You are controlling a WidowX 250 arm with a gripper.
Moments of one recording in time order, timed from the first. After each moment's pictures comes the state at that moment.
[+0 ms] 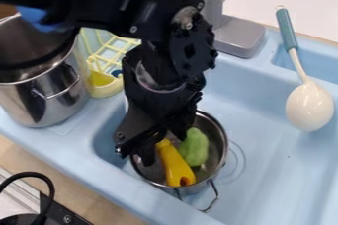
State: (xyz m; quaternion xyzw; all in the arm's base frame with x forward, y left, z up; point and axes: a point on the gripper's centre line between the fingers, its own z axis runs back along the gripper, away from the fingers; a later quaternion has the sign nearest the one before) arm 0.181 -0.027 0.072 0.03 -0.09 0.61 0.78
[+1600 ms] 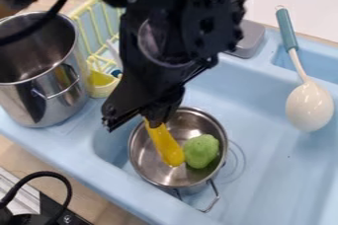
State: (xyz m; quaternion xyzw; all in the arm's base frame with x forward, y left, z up) arm 0.172 -0.039 0.131 0.07 -0.17 0.57 0.80
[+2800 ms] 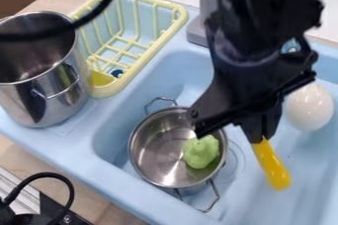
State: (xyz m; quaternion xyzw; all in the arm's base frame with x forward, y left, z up) arm 0.201 -0.113 0.124 -0.12 -0.11 0.45 0.88
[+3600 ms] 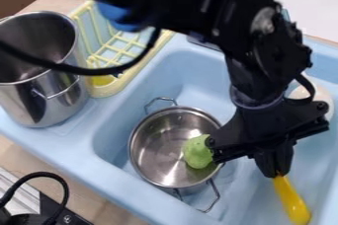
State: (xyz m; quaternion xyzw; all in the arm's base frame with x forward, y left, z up) arm 0.212 -0.132 0.073 -0.15 -0.06 0.34 0.93
